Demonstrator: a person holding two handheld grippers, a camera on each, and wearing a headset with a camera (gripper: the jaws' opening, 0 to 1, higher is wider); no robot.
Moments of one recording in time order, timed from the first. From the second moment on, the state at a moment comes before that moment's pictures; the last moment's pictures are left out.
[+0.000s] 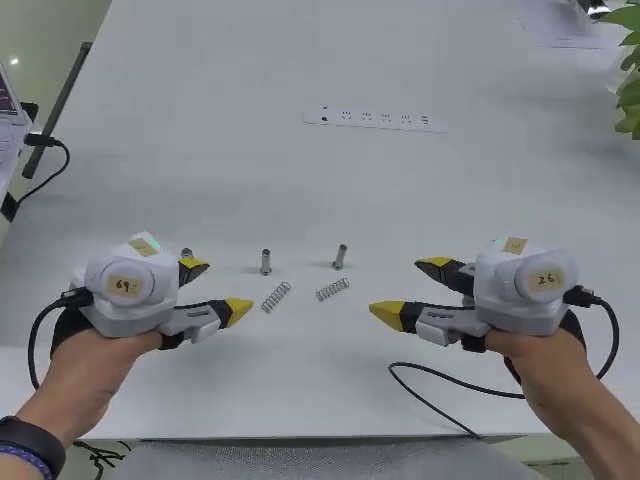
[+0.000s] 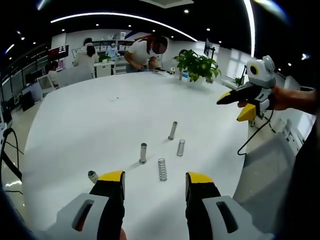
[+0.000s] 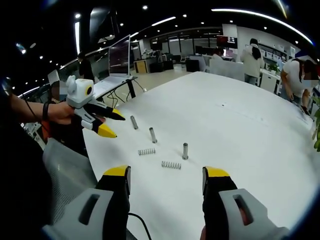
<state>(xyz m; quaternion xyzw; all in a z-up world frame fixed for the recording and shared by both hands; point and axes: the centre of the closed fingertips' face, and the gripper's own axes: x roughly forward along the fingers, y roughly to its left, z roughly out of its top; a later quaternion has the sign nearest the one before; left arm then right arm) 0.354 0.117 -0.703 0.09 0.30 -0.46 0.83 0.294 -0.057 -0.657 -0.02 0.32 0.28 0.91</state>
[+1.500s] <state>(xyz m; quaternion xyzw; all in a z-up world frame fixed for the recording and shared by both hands) 0.355 0.079 -0.788 0.15 0.35 -0.46 0.80 0.279 -0.057 -0.669 -0.02 0.34 0.28 0.90</state>
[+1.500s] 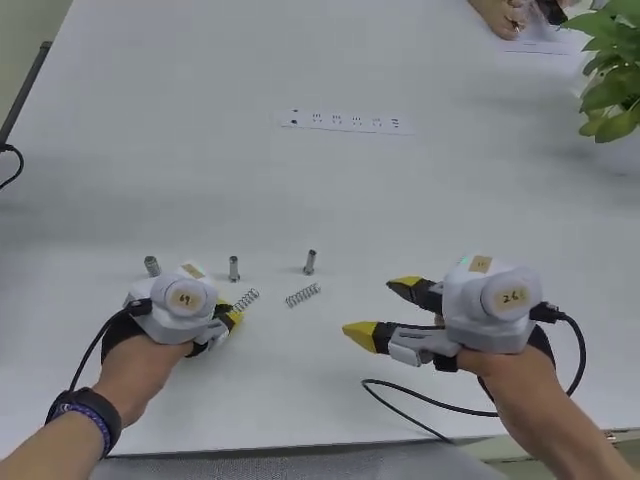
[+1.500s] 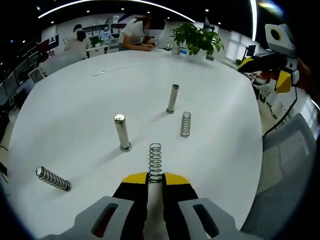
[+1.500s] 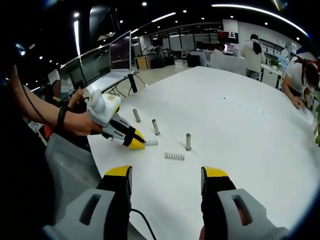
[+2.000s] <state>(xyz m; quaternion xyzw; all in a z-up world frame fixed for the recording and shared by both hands) 0.344 0.108 -0.768 0.13 0.35 -0.45 0.82 0.276 -0.051 -0.668 -0.02 0.34 0.28 0.90</state>
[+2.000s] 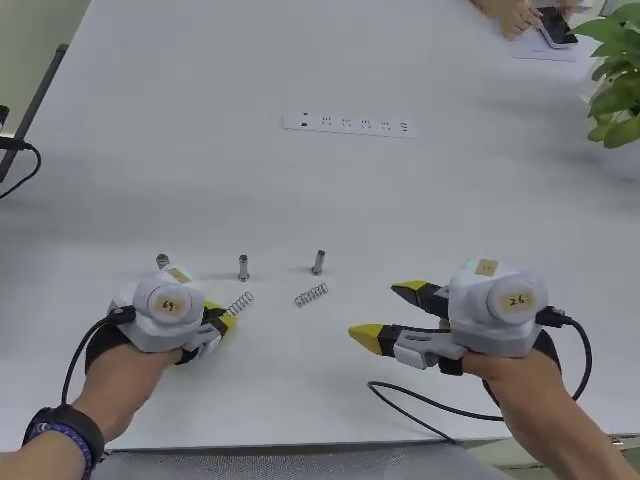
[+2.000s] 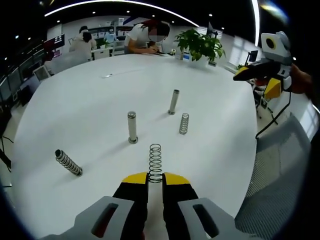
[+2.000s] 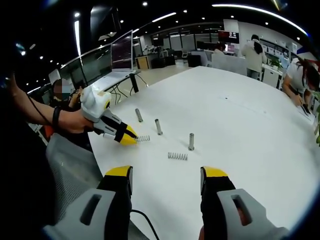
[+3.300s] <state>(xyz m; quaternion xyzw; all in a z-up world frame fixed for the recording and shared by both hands) 0.319 0.093 -0.673 0.14 0.25 -0.50 0.82 0.277 -0.024 -0.660 -0.02 0.33 0.33 0.88</state>
